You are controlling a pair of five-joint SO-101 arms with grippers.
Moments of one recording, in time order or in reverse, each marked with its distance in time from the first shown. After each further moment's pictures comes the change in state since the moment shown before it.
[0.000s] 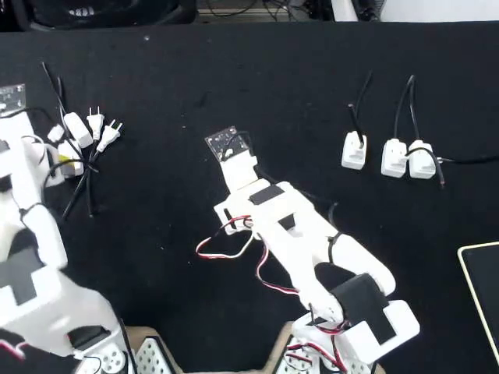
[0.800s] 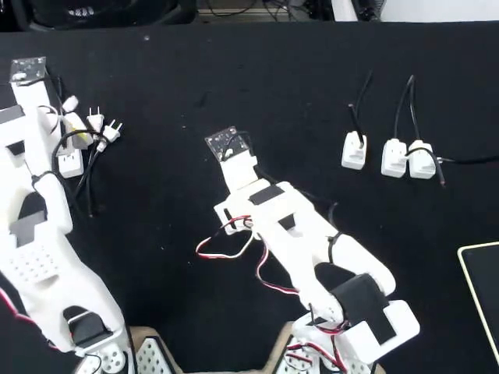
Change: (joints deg) left arm 5.6 21.0 -28.0 7.3 0.1; right arm 0.0 0.0 0.0 0.0 0.0
